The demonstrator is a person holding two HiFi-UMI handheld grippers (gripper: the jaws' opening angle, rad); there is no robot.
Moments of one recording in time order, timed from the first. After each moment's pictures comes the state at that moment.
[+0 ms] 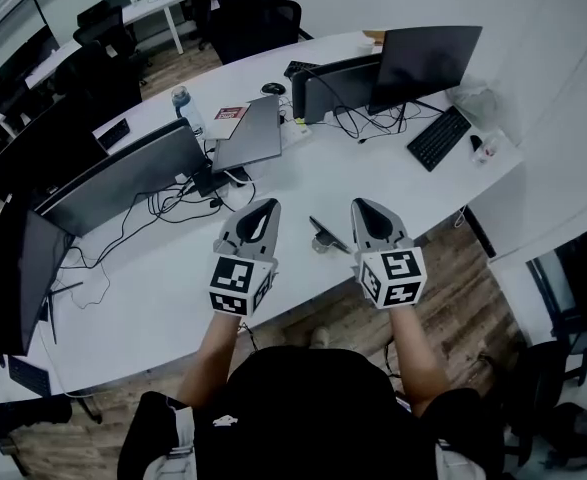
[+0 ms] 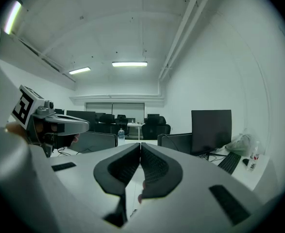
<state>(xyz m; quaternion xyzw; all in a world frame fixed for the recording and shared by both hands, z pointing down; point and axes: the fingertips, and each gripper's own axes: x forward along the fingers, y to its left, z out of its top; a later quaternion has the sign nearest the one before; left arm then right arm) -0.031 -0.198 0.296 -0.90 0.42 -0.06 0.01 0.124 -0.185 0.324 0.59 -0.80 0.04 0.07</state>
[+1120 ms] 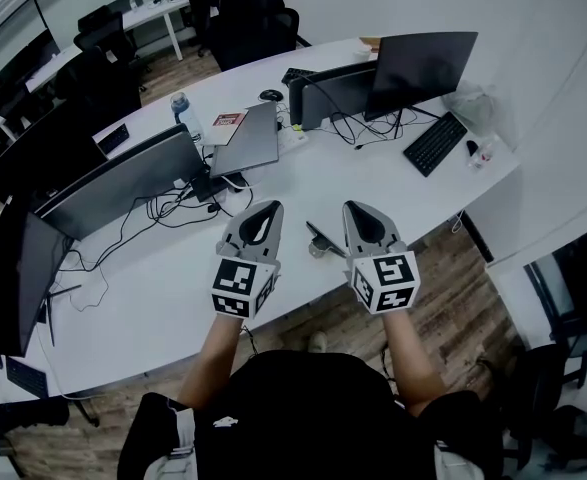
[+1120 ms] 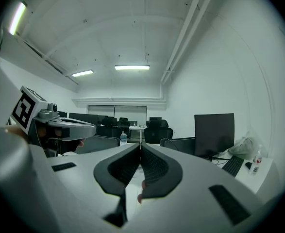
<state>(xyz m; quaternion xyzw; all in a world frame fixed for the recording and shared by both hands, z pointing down) -0.017 -0.193 0.285 -0.91 0.42 -0.05 0.02 0.114 -0.179 0.306 0.58 -0.81 0.03 0.05</state>
